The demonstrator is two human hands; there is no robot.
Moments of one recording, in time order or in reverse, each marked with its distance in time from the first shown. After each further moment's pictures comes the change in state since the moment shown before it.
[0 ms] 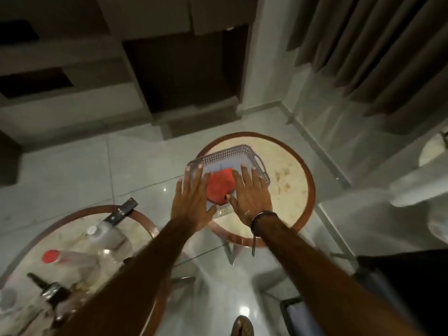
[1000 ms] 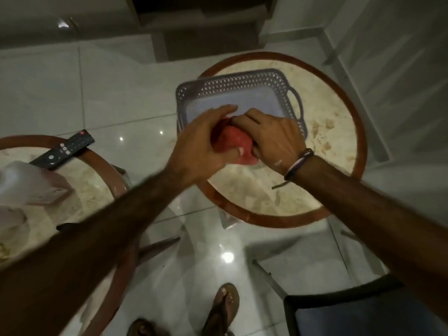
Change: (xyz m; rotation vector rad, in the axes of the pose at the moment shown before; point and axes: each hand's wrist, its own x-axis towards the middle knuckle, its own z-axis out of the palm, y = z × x) left_hand 0.095 -0.011 0.123 -0.893 0.124 -0.018; right_hand 0.130 0.064 0.128 -0.057 0.159 -0.569
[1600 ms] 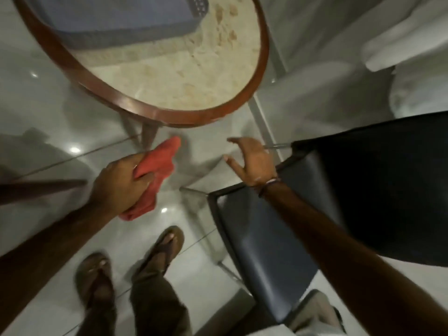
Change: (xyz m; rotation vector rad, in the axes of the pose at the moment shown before) left_hand -0.201 -0.110 0.163 0.017 -0.332 -0.258; right_hand -0.340 -0.018 0.100 0.164 -0.182 0.686
